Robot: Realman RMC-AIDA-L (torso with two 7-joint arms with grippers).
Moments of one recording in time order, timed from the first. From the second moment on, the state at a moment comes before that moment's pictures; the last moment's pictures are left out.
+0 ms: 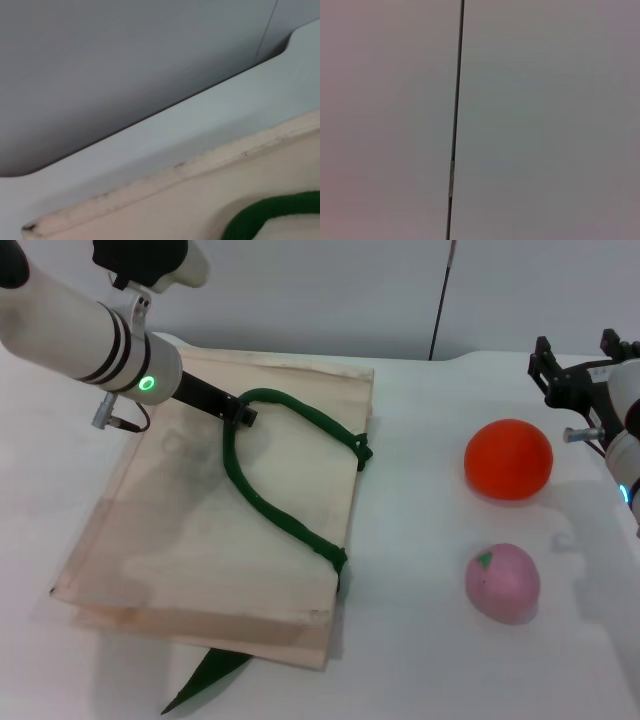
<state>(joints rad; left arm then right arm) -0.94 -2.03 0.87 0.58 -0.47 -0.93 0.85 0.28 2.02 -2.18 -1.10 -1.56 0.53 2.05</state>
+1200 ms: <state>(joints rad) -0.80 -2.03 0.91 0.96 -0.68 -1.11 0.87 0.26 2.02 -2.15 -1.12 -1.43 0.53 1.84</state>
